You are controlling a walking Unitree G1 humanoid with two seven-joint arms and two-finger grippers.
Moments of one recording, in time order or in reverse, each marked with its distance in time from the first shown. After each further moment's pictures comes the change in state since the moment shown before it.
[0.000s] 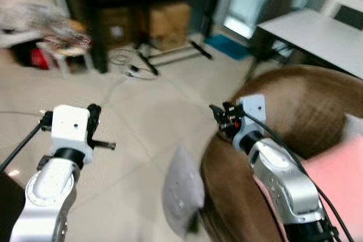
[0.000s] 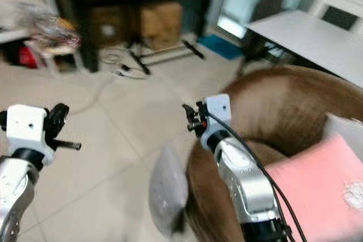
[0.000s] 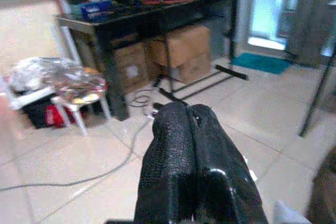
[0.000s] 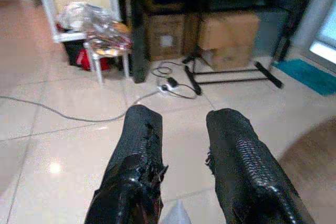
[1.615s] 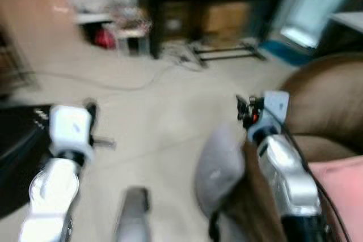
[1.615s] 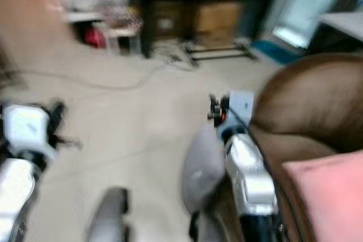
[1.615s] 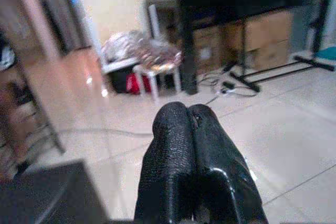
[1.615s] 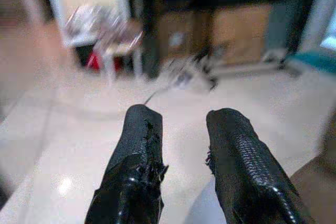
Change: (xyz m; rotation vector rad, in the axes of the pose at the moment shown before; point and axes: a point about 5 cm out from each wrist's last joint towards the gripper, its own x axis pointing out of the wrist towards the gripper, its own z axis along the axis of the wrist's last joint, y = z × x) left arm 0.001 0.003 -0.013 0.034 -0.029 0.048; right arm 0.002 -0.026 -0.017 0.098 -0.033 -0.268
